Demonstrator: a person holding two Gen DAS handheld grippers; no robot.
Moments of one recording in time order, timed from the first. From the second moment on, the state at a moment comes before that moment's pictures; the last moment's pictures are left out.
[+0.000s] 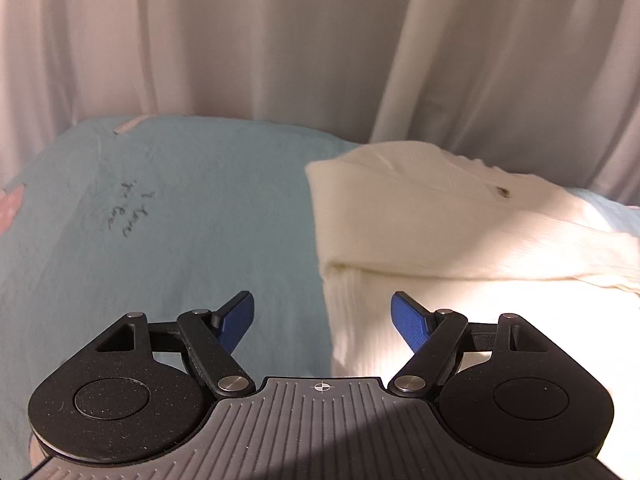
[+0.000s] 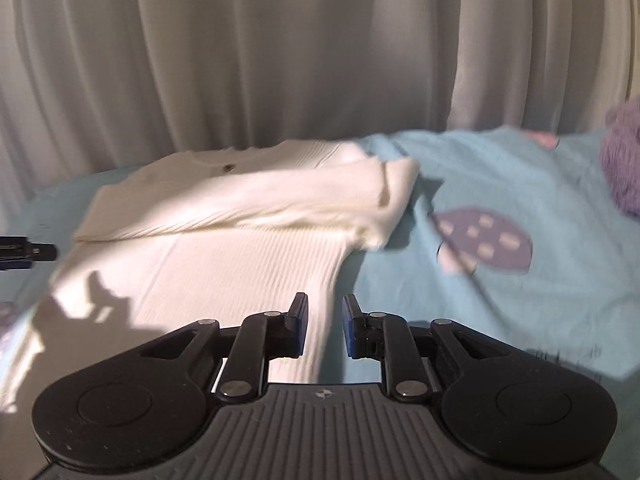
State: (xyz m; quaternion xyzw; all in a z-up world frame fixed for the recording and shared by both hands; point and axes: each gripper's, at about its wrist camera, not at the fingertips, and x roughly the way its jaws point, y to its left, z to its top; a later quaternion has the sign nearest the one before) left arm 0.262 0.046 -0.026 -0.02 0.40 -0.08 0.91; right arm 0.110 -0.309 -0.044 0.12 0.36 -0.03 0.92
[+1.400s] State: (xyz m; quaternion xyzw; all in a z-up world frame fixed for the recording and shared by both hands) left arm 0.115 0.117 0.040 -0.18 0.38 -0.14 0.90; right arm 0.012 -0.326 -0.017 0.26 0.30 0.14 0.91
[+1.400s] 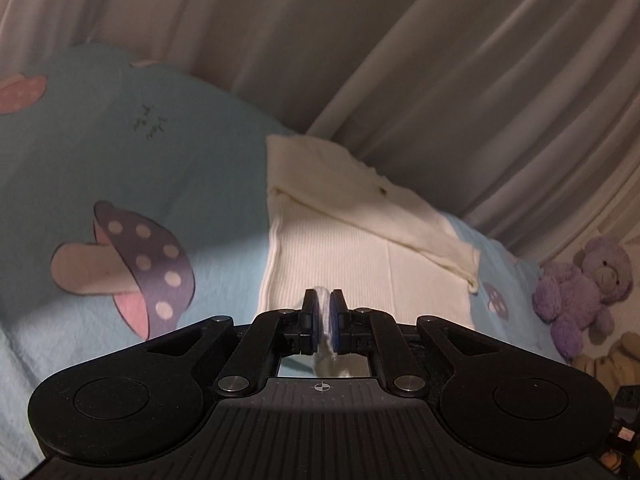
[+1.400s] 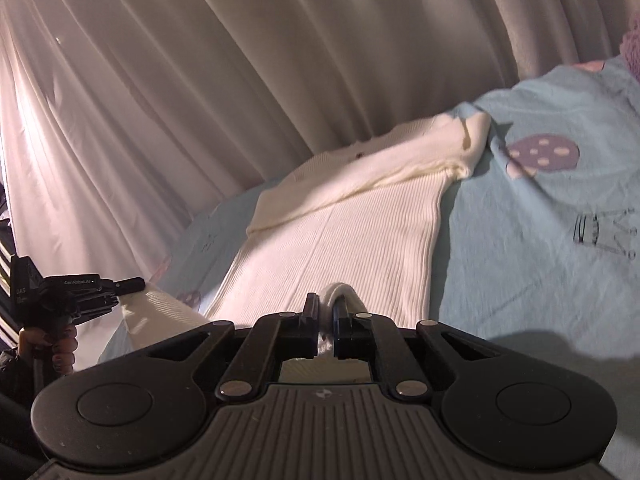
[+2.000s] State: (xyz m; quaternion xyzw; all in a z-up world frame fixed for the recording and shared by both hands) left arm 0.179 0.084 -0.027 -0.09 0.42 -0.14 0.89; right arm 0.080 -0.296 -0.049 0.14 0.34 0.03 0.93
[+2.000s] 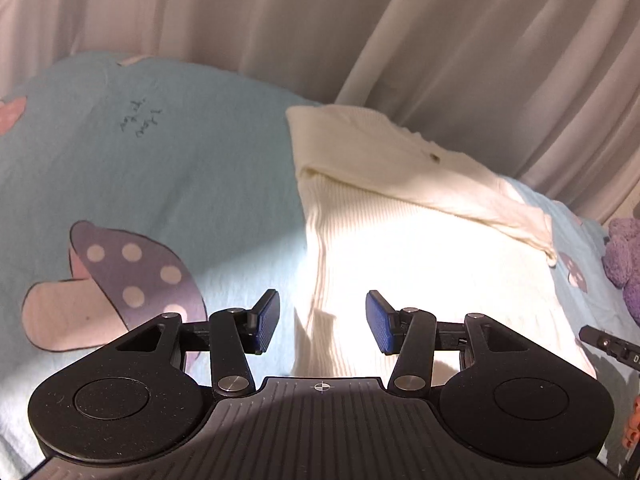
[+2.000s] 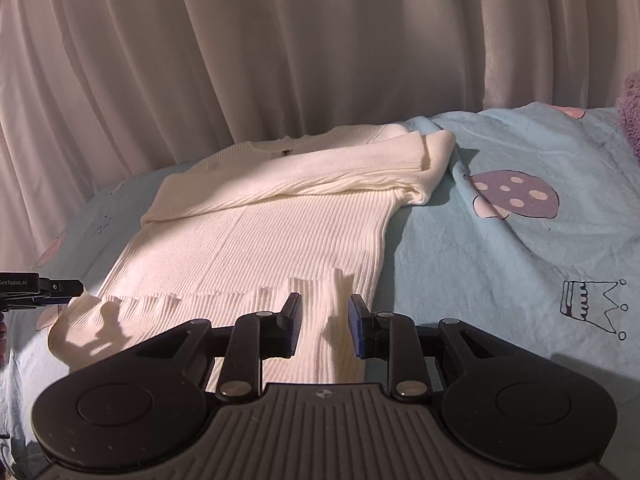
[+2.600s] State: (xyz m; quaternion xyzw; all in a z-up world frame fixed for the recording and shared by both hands) left arm 0.172 0.081 -0.022 -0.09 0.40 -0.15 0.90; right arm 0.099 -0.285 -0.051 0.09 0.35 0.04 0.93
